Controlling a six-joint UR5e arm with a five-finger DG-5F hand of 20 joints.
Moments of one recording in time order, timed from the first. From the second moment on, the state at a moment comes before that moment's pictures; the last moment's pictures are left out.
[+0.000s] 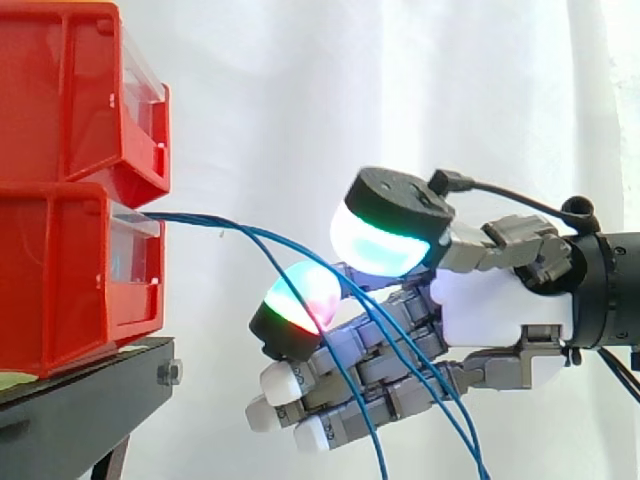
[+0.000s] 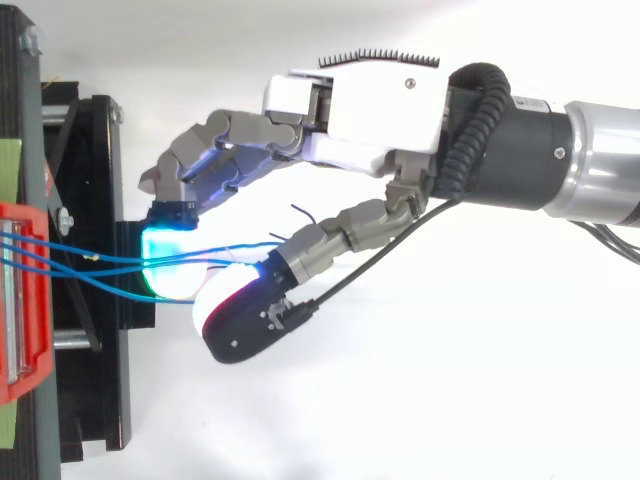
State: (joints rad) arm 0.08 -2.33 -1.16 -2.80 -1.38 -0.10
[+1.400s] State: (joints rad) arm 0.08 -2.33 -1.16 -2.81 -1.37 -0.10
